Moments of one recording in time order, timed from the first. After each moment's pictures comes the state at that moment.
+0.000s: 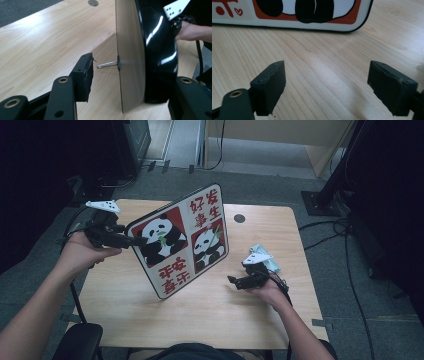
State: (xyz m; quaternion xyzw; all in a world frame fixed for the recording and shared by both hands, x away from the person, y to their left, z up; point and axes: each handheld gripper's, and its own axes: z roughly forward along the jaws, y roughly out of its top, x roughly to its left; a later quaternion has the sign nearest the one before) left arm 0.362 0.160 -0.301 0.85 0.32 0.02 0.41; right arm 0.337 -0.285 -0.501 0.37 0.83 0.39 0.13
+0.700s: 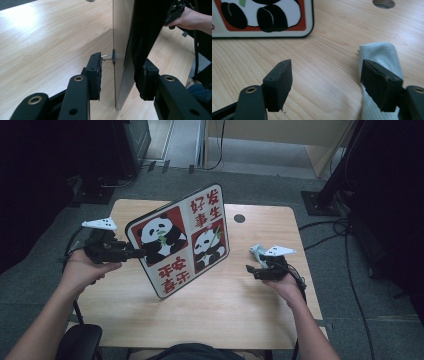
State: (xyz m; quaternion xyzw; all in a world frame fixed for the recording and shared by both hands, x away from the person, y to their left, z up) left arm 0.341 0.170 -0.338 0.84 0.33 0.02 0.43; right arm 0.343 -0.341 -0.480 0.42 0.80 0.40 0.17
